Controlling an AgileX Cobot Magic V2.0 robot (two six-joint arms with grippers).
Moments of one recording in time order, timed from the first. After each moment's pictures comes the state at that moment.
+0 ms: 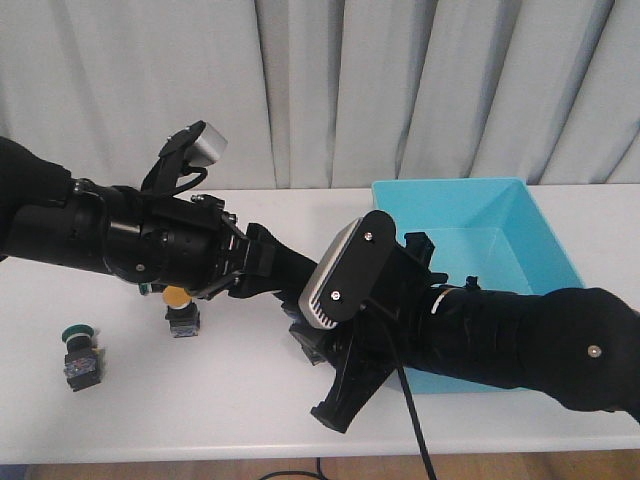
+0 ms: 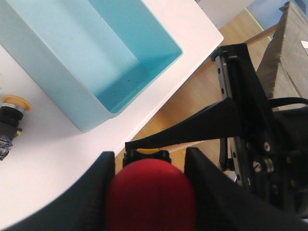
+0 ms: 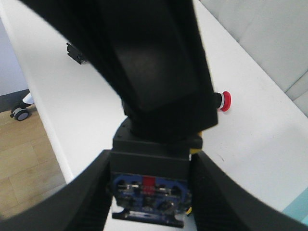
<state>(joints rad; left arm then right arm) -0.39 1.50 -1.10 -1.13 0.84 0.76 0.70 1.36 -0.82 0.77 0.16 -1.14</state>
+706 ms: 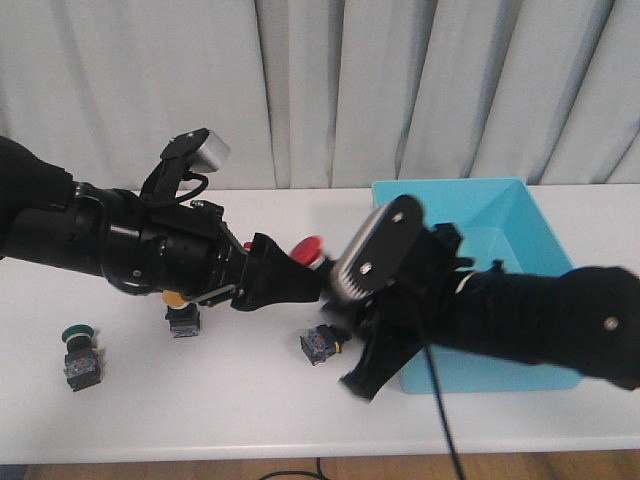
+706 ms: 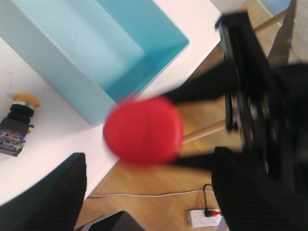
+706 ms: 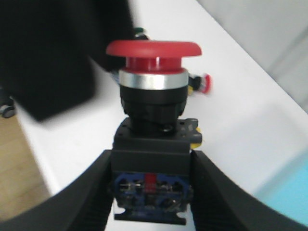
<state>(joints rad) -0.39 1.50 -1.10 -1.06 0.85 0.79 0.57 1.36 -0.82 0.77 0.20 -1.14</state>
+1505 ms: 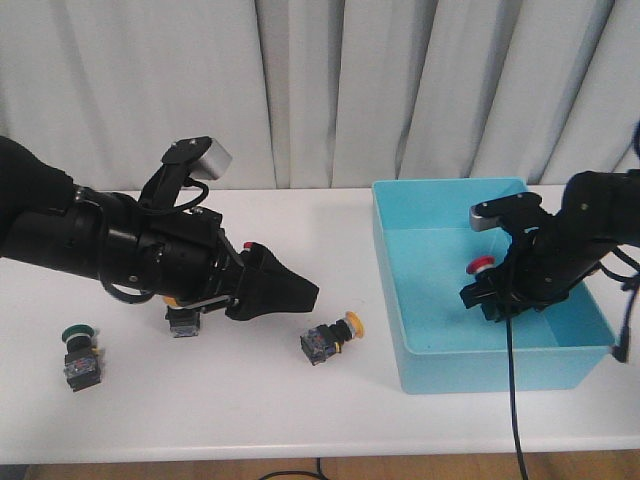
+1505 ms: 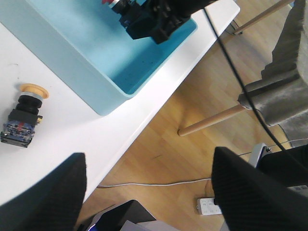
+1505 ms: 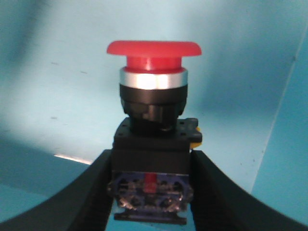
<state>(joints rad) -0.39 1.50 -1.10 -1.02 0.86 0.79 0.07 1.87 -1.21 0.09 0.71 -0.27</state>
